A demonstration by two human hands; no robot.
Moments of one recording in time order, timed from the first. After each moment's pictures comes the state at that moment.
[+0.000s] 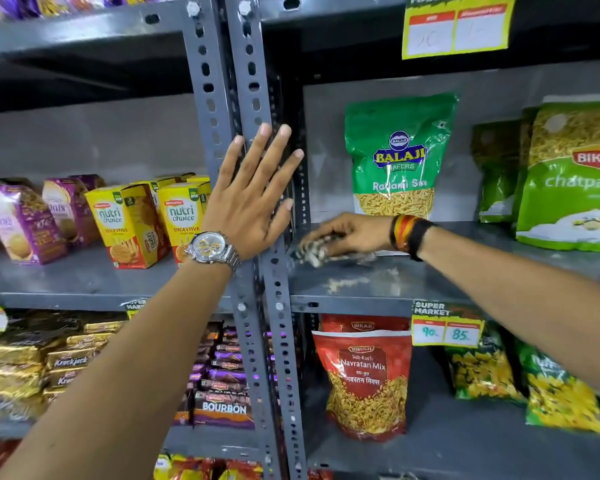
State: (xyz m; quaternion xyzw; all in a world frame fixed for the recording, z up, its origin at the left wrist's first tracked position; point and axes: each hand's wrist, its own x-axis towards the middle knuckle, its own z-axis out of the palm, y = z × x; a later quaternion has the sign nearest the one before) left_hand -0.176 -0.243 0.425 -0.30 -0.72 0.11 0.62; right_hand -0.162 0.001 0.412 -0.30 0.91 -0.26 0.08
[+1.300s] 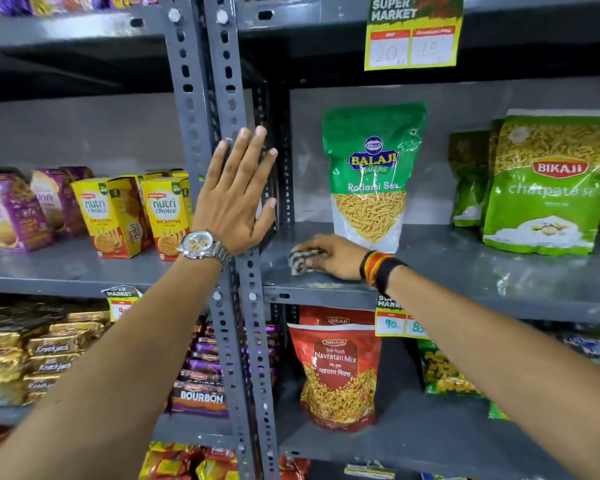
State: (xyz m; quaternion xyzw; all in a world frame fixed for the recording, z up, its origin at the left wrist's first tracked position) left_hand -0.170 -0.224 0.416 -0.28 -0.73 0.07 0.63; right_hand -0.118 0.004 0.374 -0.22 0.94 -0.27 -0.05
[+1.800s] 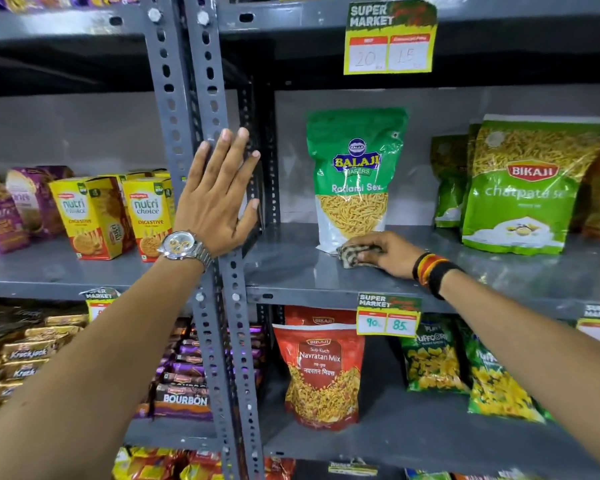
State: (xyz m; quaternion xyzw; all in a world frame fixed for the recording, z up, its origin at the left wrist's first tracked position) left_hand -0.171 -0.224 0.415 -0.27 -0.73 0.08 0.63; right_hand -0.116 0.123 0.363 -0.16 0.94 -0.29 -0.10
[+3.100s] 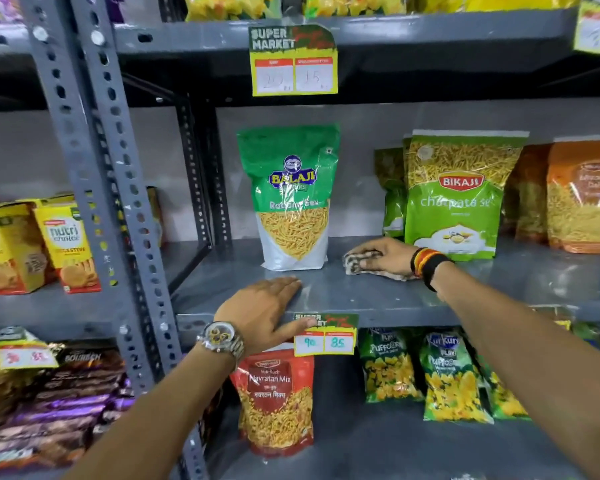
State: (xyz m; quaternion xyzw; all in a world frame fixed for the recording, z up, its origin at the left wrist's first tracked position) left_hand -0.117 -0.076 0.315 -0.39 -0.90 0.00 0.20; right_hand -0.106 0.235 0.384 -0.06 0.96 -0.25 -0.05
